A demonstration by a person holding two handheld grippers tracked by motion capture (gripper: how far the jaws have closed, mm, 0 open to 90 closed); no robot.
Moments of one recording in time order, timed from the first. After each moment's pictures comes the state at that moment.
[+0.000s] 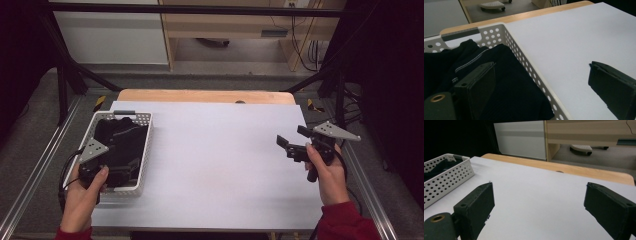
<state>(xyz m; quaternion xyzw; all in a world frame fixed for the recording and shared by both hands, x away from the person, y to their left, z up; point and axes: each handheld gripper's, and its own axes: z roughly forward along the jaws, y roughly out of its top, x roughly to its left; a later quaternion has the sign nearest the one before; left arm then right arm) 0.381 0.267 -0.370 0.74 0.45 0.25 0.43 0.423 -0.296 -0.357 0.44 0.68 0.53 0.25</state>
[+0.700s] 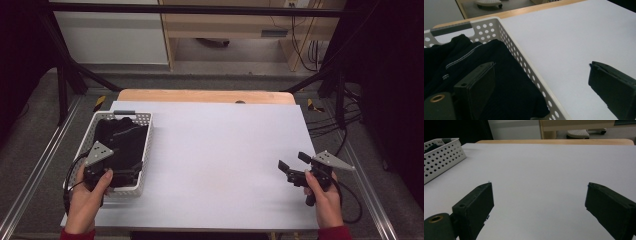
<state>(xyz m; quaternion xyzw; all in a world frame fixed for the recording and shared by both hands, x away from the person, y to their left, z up) 0.380 0.260 -0.380 0.75 0.44 0.24 0.43 0.393 -0.313 -0.437 0.48 0.67 0.52 0.23</state>
